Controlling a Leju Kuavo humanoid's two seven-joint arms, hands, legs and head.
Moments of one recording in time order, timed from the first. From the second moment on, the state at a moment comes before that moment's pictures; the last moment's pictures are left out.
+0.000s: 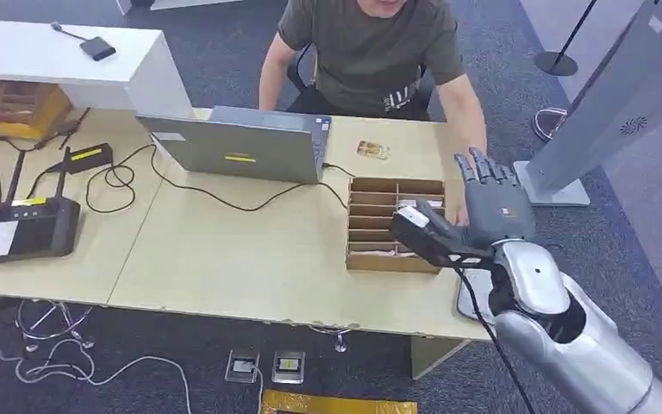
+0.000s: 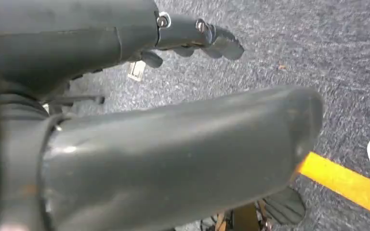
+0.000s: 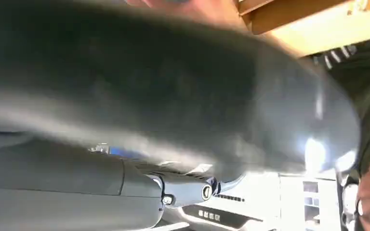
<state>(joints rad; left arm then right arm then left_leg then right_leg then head) -0.10 -0.06 -1.02 -0.22 1.24 0.61 -0.10 -0.66 -0.42 0.79 -1.59 0.91 0.09 0.68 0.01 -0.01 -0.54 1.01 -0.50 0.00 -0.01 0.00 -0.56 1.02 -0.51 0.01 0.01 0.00</state>
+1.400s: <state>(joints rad) -0.11 -0.03 -1.08 -0.22 1.23 0.60 -0.04 -0.23 -0.46 0.62 -1.77 0.91 -0.30 0.60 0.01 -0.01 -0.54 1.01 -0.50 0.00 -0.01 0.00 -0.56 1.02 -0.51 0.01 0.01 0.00</state>
